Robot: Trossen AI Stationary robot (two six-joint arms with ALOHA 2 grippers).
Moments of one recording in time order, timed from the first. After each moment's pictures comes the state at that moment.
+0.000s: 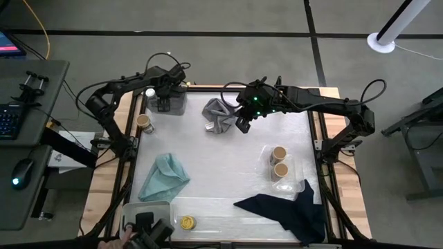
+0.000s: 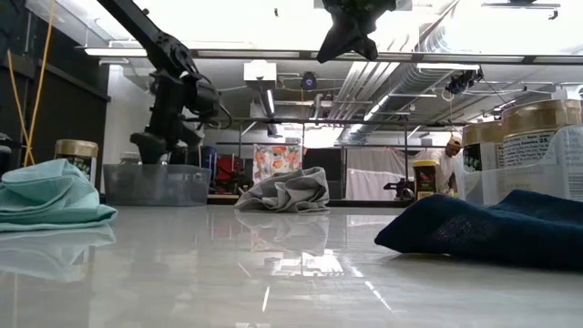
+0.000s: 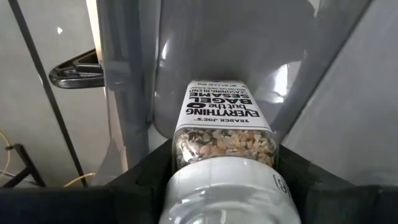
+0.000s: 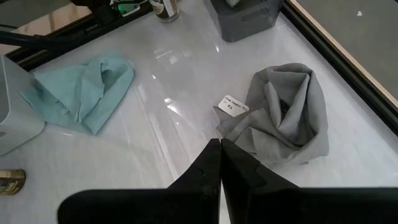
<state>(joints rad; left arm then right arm) 0.88 1.73 1.20 -0.99 -0.40 0.77 -0.21 1.56 1.53 -0.76 0.01 0.27</state>
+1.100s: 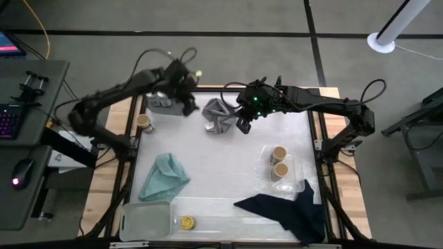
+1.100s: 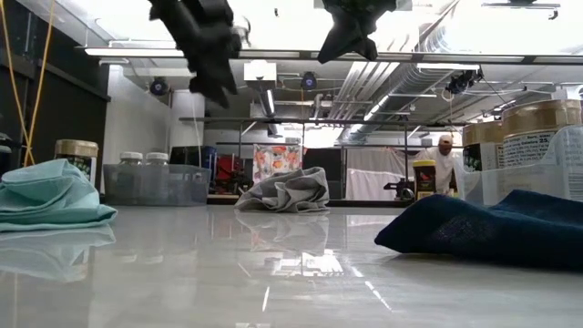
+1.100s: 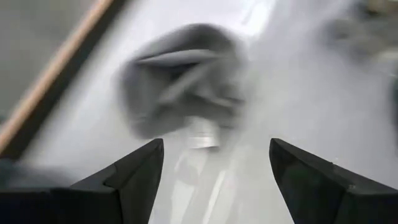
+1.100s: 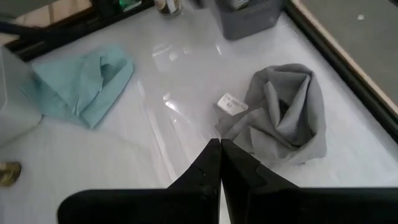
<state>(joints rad) 0.57 1.43 1.31 -0.85 0.23 0.07 -0.21 1.56 1.53 -0.77 0.00 0.22</state>
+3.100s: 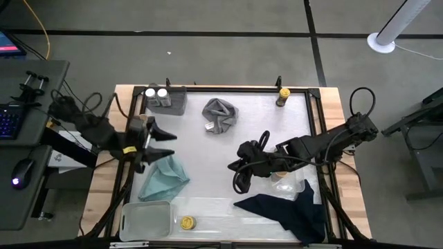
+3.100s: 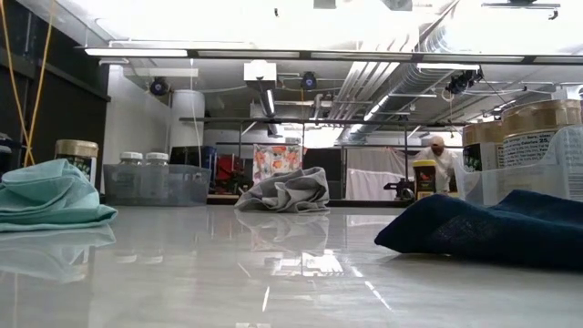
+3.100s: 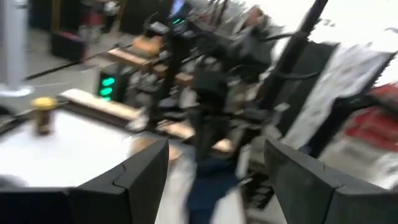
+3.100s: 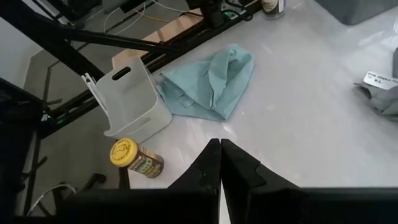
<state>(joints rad) -0.55 0.85 1.04 -0.26 -0.55 -0.39 0.40 1.59 1.54 -0.60 0.36 0.74</state>
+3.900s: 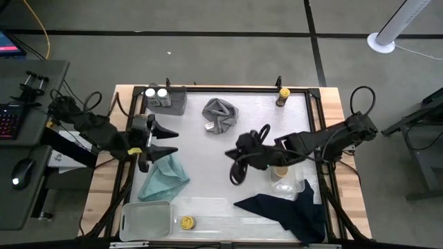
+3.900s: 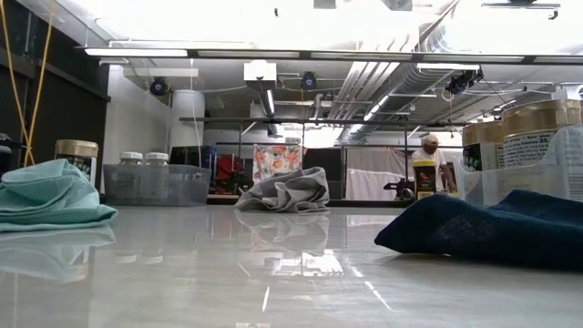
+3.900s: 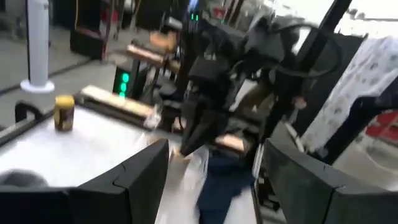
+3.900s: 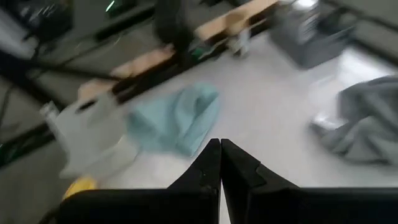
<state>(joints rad) -0.54 0.92 1.13 -0.32 -0.60 -0.40 0.34 1.59 1.54 -0.56 0.50 0.65</state>
